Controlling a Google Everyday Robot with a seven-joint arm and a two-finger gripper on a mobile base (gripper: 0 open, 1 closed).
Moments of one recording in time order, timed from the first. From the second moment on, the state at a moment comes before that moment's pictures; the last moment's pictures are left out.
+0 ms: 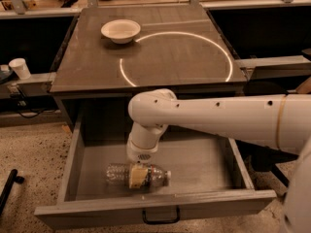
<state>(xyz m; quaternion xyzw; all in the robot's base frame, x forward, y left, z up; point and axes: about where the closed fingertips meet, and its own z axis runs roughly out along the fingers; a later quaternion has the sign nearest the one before) 0.442 0.066 0.605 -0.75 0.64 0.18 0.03</state>
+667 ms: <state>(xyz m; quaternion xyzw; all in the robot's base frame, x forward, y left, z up) 0.480 0.023 0.691 -0.75 0.65 0.09 0.08</state>
